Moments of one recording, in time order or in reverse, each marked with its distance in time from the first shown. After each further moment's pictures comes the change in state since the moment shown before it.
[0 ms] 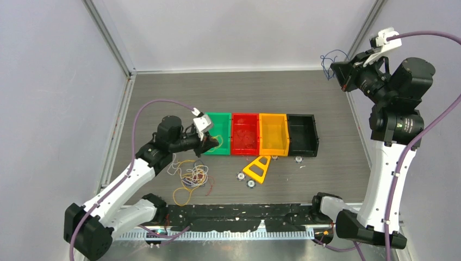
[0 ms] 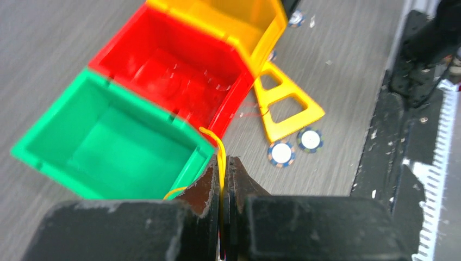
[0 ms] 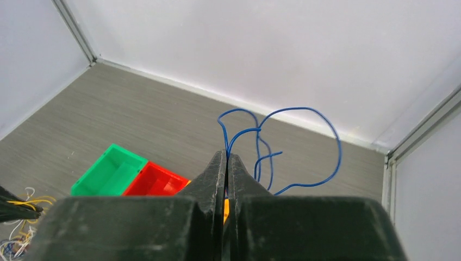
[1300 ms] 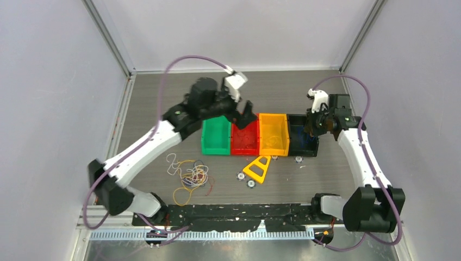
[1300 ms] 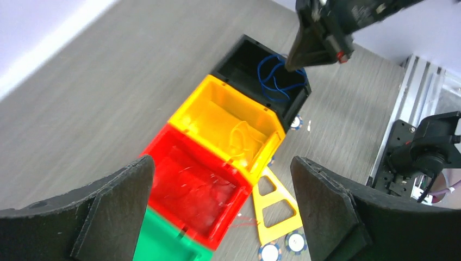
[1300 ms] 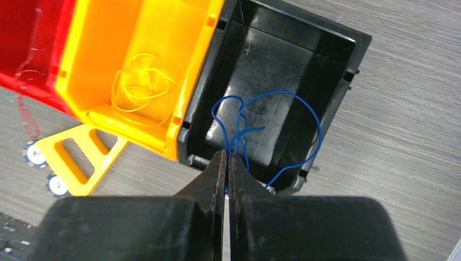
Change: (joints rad) left arm -0.293 0.528 0.733 -0.115 -0.311 -0.173; right arm 0.140 0.075 -0.678 -0.098 0.288 -0.203
